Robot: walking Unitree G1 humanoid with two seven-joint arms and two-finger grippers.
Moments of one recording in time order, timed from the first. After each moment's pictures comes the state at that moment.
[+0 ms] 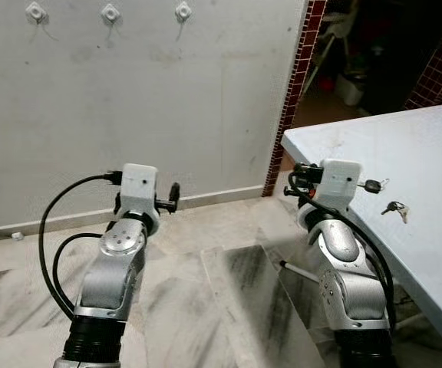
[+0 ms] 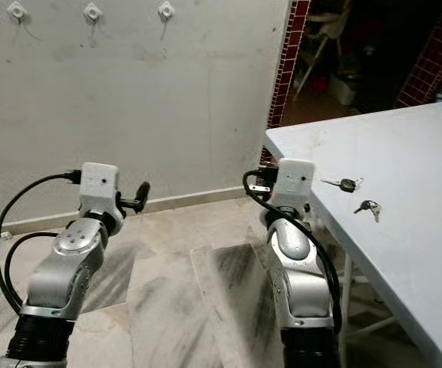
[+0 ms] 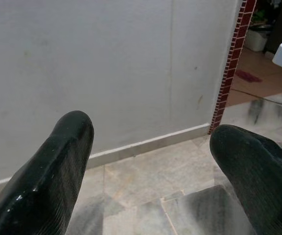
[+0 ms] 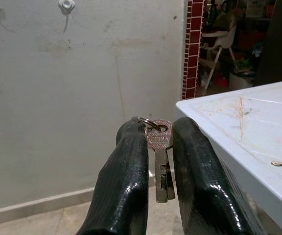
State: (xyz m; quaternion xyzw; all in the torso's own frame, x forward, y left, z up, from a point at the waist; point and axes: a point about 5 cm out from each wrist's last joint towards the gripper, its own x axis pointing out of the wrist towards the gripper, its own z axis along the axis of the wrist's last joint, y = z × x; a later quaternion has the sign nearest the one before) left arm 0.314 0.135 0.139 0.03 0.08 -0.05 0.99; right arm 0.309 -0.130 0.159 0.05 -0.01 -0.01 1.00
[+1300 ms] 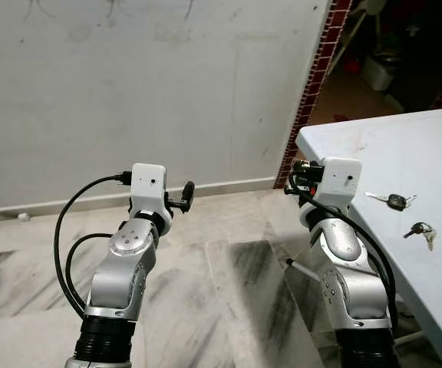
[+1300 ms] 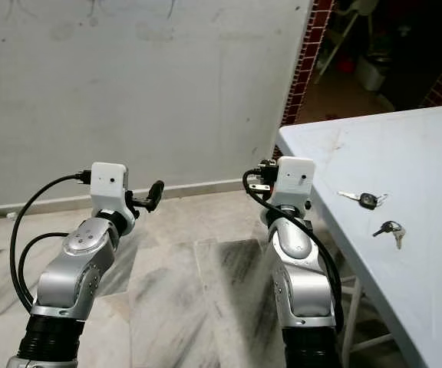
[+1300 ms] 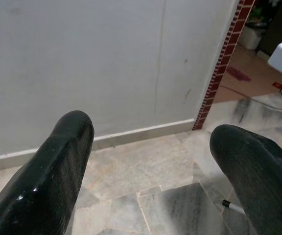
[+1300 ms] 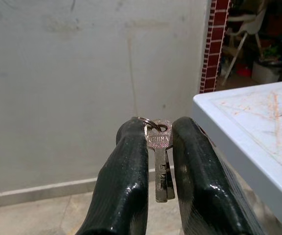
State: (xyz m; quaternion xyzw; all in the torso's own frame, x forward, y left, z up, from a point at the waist) left arm 0.314 0.124 0.140 -0.01 0.08 -0.08 0.99; right arm 0.309 -0.125 0.161 0.04 -0.02 0.00 1.00
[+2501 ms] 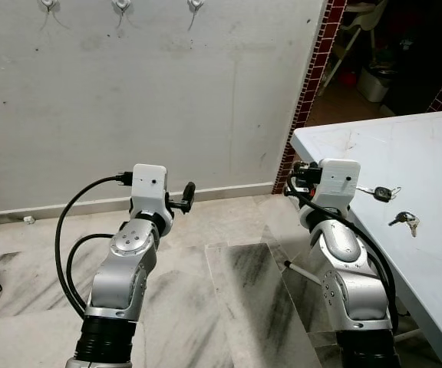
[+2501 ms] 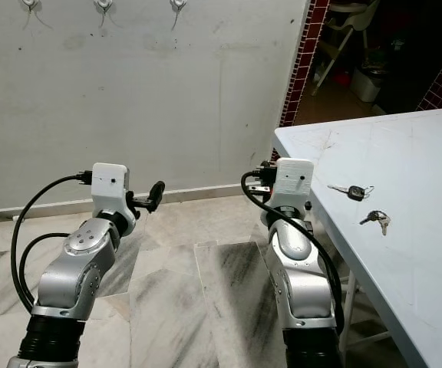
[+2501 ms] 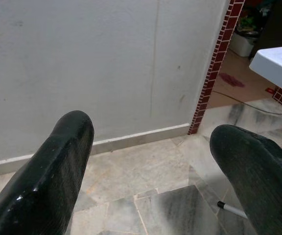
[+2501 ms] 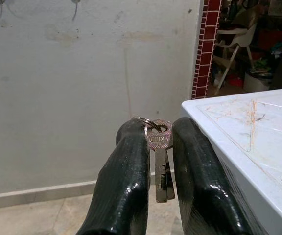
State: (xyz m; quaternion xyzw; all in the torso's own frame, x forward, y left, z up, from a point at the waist) left arm 0.314 0.123 0.140 -0.01 0.08 -0.08 0.99; right arm 0.309 -0.127 0.160 0.03 -0.02 0.00 1.00
